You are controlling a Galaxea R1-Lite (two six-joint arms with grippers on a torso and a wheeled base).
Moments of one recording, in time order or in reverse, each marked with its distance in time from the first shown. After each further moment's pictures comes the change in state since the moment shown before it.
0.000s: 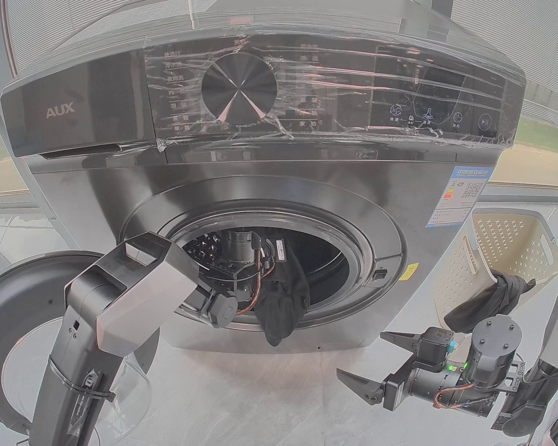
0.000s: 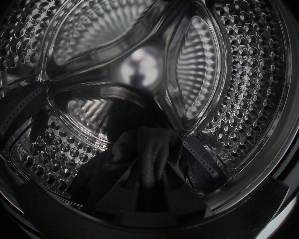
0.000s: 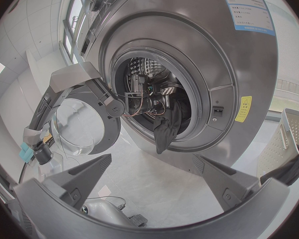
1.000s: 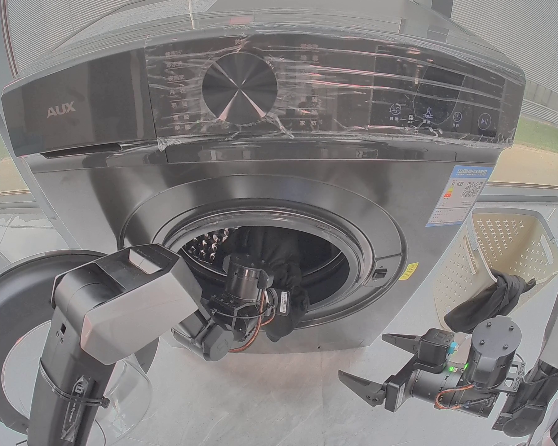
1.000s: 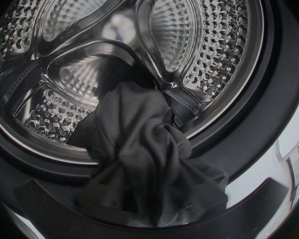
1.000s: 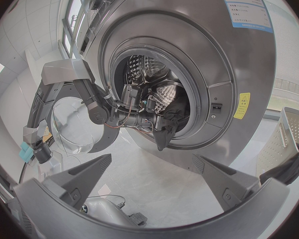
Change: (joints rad) left arm -0.069 -0.086 0.327 0.057 -0.080 0.038; right arm -0.005 0.004 0.011 0.000 0.001 0.001
